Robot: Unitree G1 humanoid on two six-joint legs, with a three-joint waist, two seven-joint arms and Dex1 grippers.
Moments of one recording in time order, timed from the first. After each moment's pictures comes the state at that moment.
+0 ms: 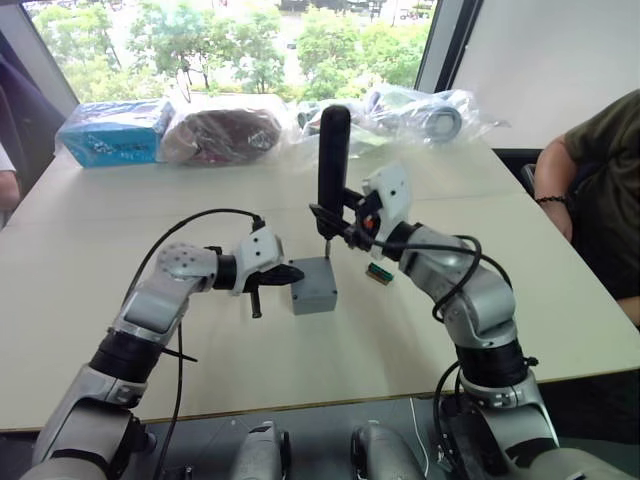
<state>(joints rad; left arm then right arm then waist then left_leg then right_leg) -0.53 0.60 -0.23 0.00 -0.18 0.32 -1.10 -0.67 -0.21 0.03 -0.25 0.40 0.77 0.43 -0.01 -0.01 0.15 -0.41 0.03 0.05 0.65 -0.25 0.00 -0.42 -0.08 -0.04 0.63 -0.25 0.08</state>
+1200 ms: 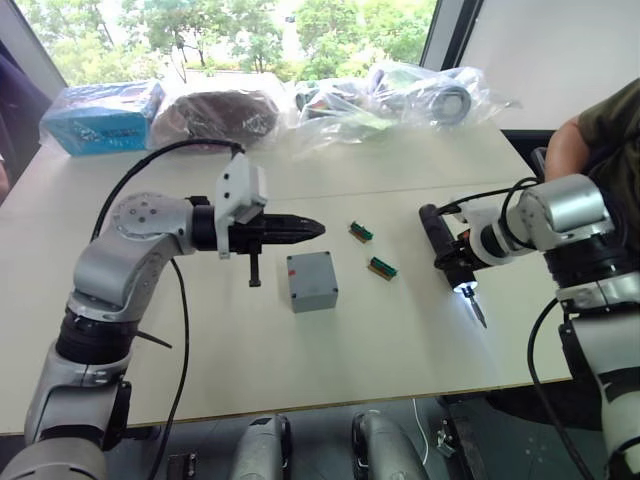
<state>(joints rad) -0.67 0.65 -0.06 -0.27 -0.52 0.54 -1.11 -1.03 -0.75 0.30 0.43 0.45 1.52 0.45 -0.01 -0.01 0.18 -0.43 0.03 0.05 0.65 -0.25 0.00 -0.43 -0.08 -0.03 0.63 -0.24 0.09</state>
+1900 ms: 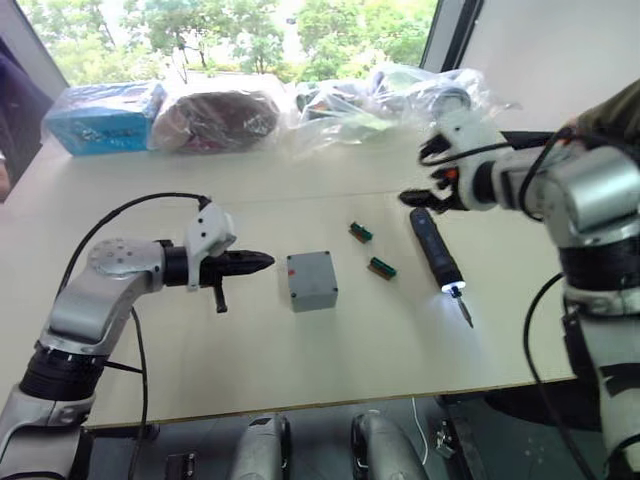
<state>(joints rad) -0.42 0.77 -0.05 -0.15 -0.39 0.45 -1.07 -0.94 -0.68 0.20 -0.13 0.40 1.29 0.55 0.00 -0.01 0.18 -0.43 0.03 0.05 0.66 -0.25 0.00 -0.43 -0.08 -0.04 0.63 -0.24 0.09</state>
